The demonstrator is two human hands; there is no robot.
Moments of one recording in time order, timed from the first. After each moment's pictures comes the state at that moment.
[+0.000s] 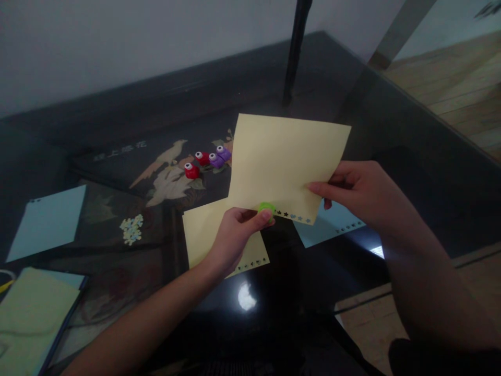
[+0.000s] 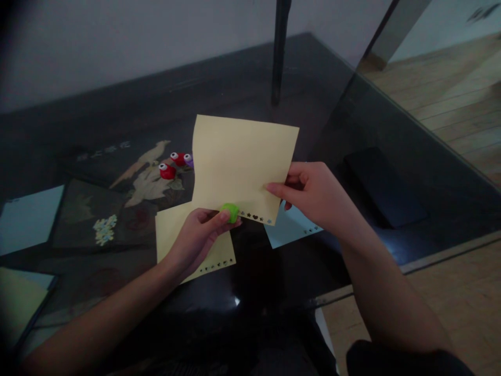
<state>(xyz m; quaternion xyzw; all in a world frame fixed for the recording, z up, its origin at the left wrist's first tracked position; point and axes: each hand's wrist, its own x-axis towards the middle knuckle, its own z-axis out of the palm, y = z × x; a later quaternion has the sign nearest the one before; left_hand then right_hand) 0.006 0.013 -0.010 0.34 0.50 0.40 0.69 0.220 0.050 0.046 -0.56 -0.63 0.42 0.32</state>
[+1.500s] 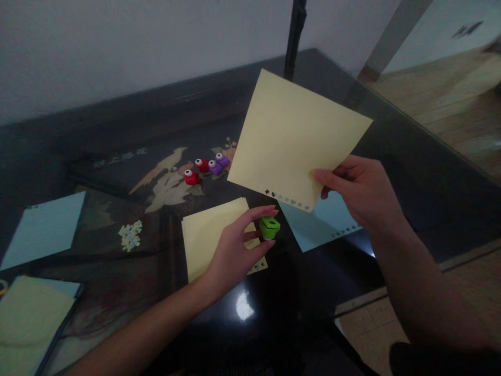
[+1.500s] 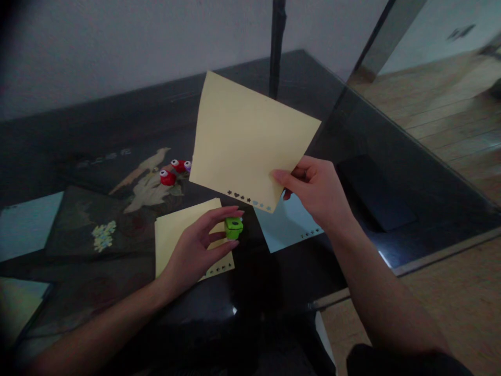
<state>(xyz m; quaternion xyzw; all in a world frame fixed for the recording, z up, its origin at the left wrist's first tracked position) 0.002 0.000 0.005 0.56 0.47 0.35 0.58 0.221 0.058 0.035 -0.56 -0.55 0.39 0.47</state>
